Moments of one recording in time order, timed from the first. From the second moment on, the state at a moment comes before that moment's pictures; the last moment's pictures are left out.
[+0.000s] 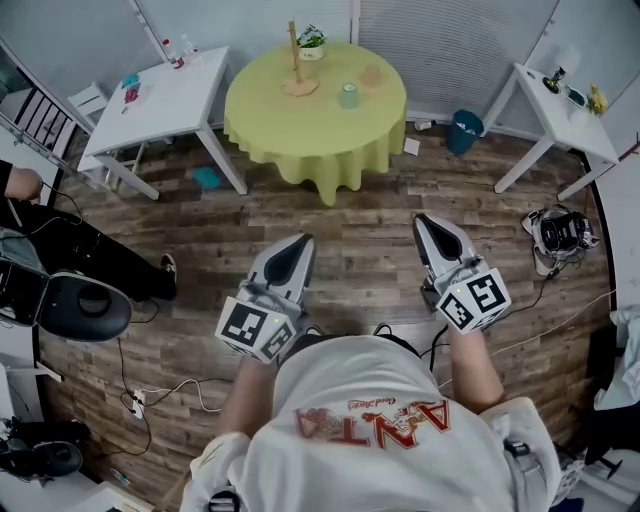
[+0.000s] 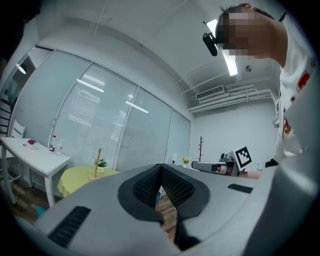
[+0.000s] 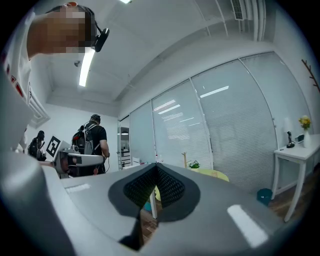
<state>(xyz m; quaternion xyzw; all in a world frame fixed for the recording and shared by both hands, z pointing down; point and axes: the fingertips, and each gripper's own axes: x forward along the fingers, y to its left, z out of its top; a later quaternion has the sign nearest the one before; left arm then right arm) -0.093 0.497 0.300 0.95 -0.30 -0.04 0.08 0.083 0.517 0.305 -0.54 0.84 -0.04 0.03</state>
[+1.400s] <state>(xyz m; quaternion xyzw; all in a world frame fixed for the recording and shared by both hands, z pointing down) -0.038 0.282 0.316 0.94 -0.34 -0.01 0.09 0.148 0.291 0.344 -0.51 0.86 -0.08 0.02</state>
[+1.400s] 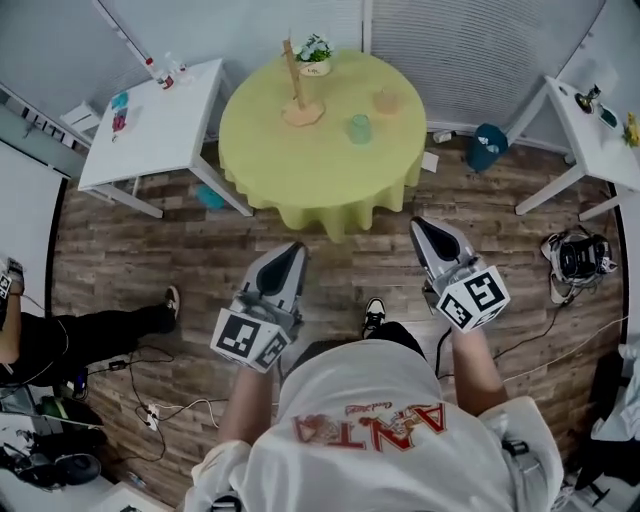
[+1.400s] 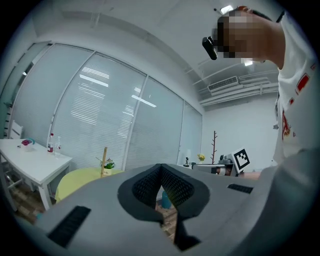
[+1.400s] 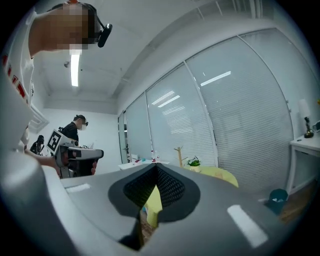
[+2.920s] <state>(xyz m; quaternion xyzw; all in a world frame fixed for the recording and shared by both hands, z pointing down) -0.078 -0.039 0.359 0.94 -0.30 0.01 0.14 0.110 -0.019 0.385 -0.55 0.82 -0.13 -0.06</state>
